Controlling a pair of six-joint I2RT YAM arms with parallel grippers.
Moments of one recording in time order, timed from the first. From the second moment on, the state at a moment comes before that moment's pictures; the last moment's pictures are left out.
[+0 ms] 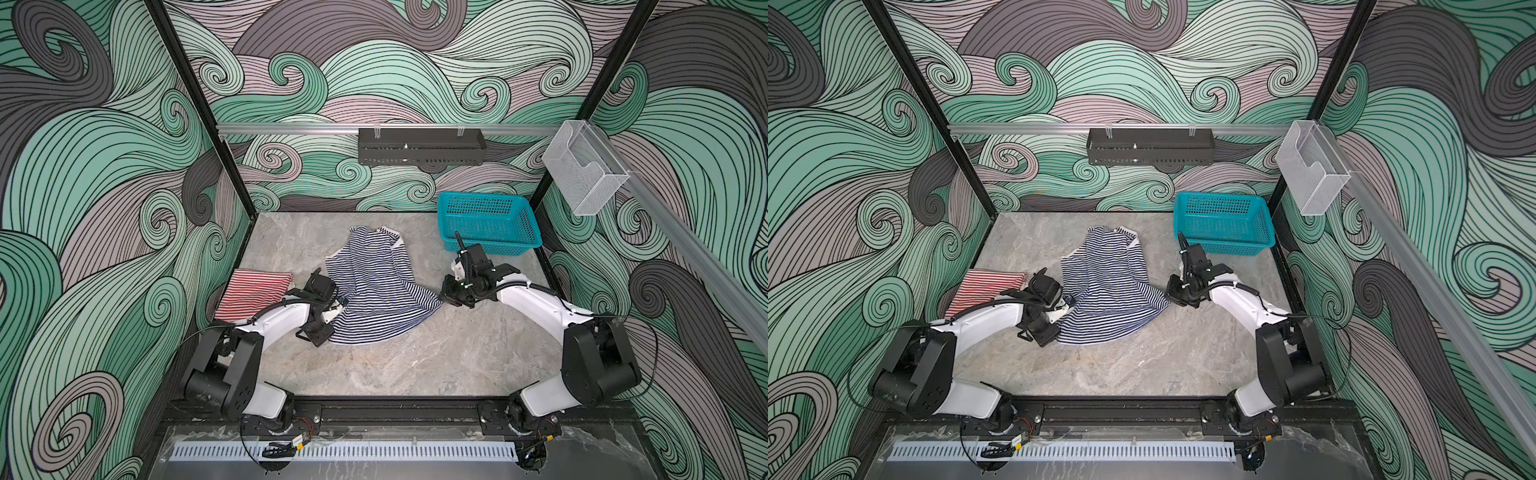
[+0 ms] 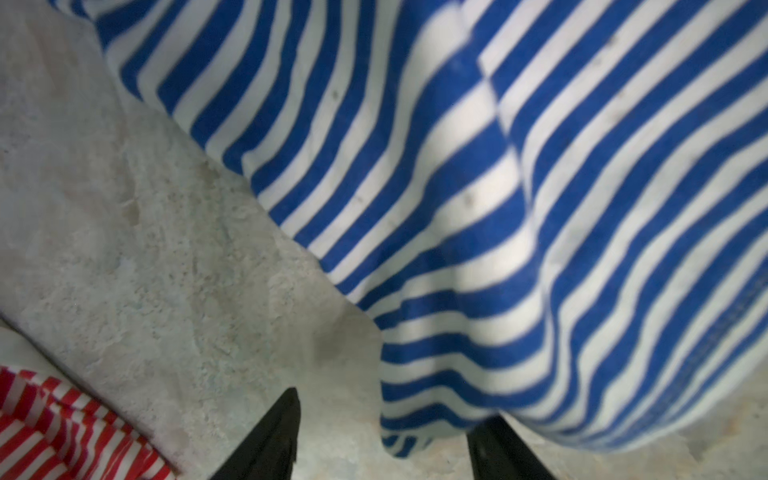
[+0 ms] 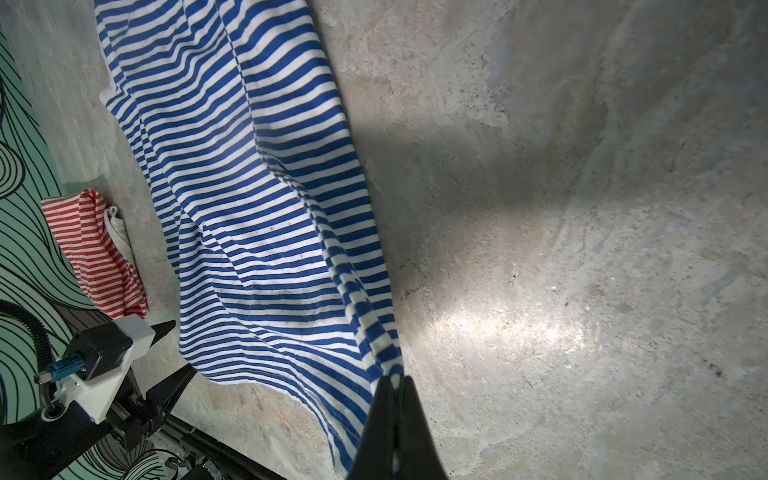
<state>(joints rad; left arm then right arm) -0.34 1.46 0.74 -0.71 -0.13 0.48 0.37 1.52 1.00 -0.62 -0.31 0.63</state>
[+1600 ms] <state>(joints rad) -0.24 0.94 2.01 -1.10 -0.07 0.37 0.75 1.13 1.92 -0.82 -0.07 0.47</state>
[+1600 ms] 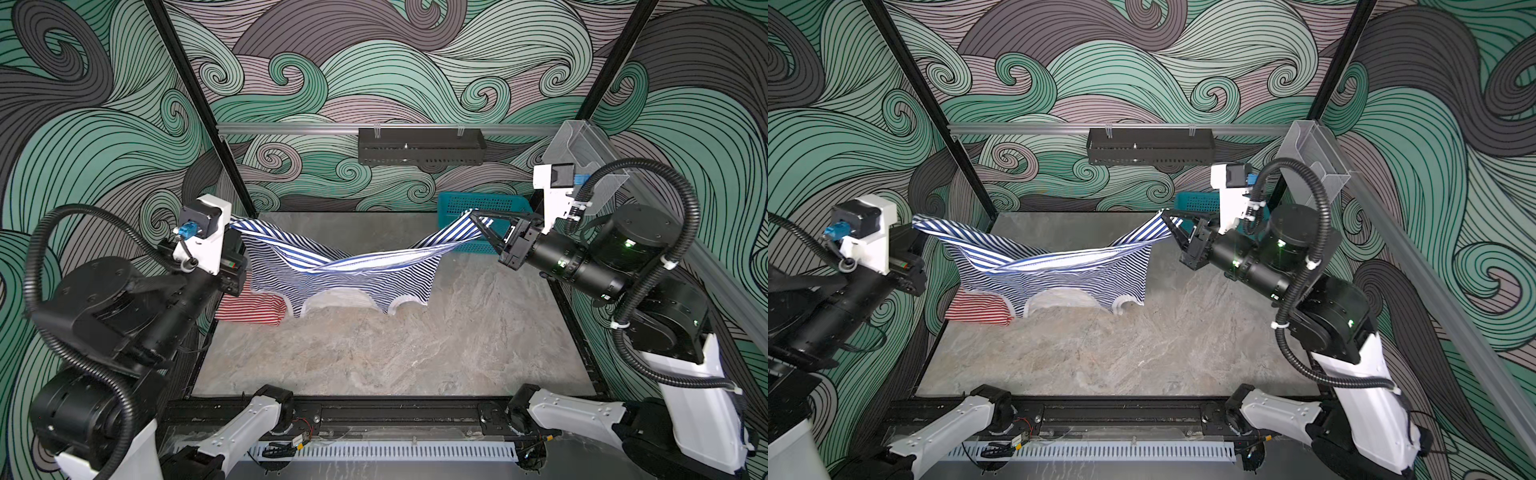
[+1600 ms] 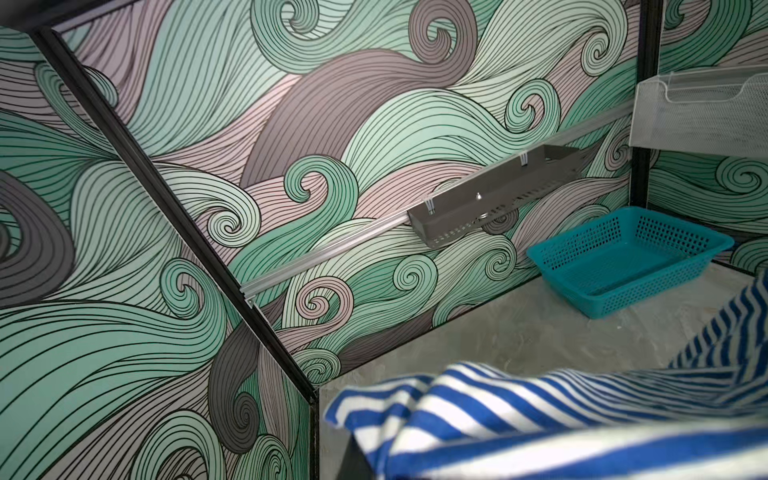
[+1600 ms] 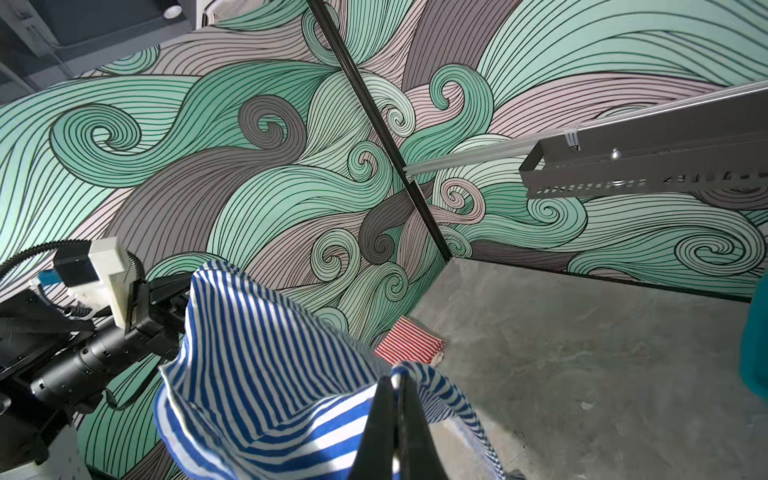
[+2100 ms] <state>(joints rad) -0.20 1.53 1.74 -0.83 -0.07 0.40 0.38 1.74 2.18 -0.97 -0.15 0.49</state>
